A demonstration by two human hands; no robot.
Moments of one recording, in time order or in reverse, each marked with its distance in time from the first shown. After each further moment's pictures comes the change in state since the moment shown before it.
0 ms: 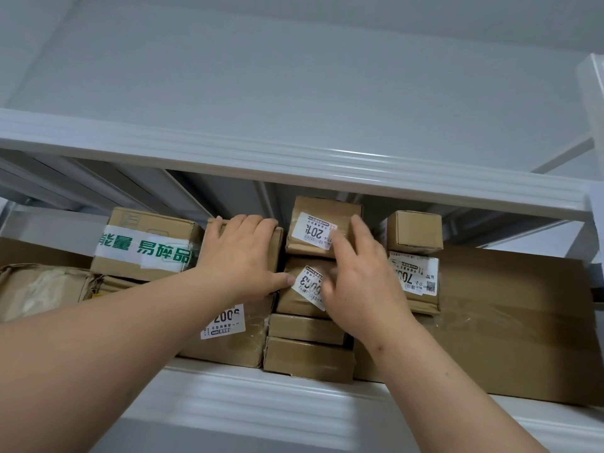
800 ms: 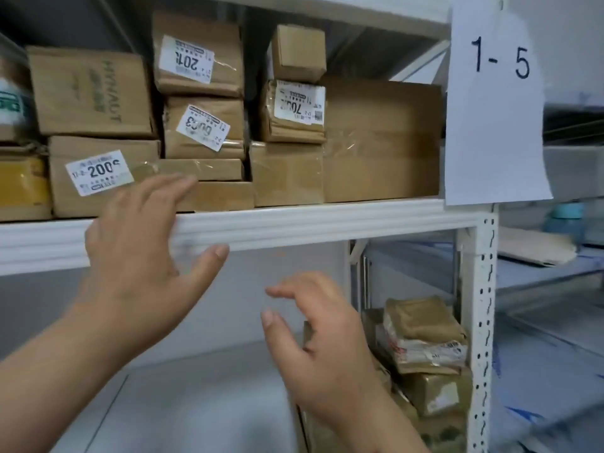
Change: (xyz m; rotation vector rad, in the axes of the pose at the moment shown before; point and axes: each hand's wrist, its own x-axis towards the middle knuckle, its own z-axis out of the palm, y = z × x) left_hand -0.184 0.051 0.010 -0.559 -0.003 0.122; right_hand -0.257 -0.012 0.002 0.507 0.163 0.169
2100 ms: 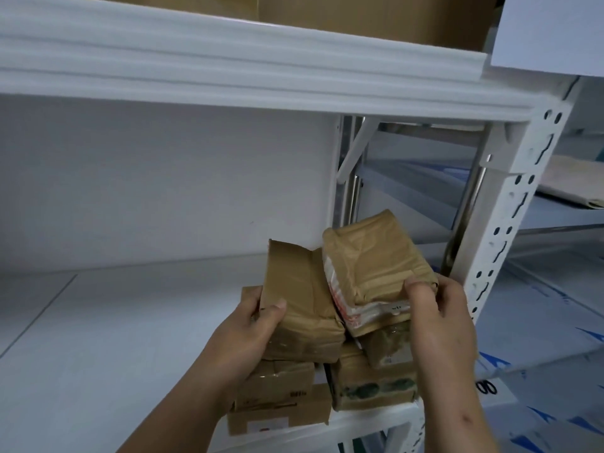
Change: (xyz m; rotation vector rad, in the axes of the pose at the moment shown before) left_hand -0.131 0.087 0.241 -0.876 -0.719 -1.111; right_hand -0.075 0.191 -0.101 -0.095 0.174 1.141
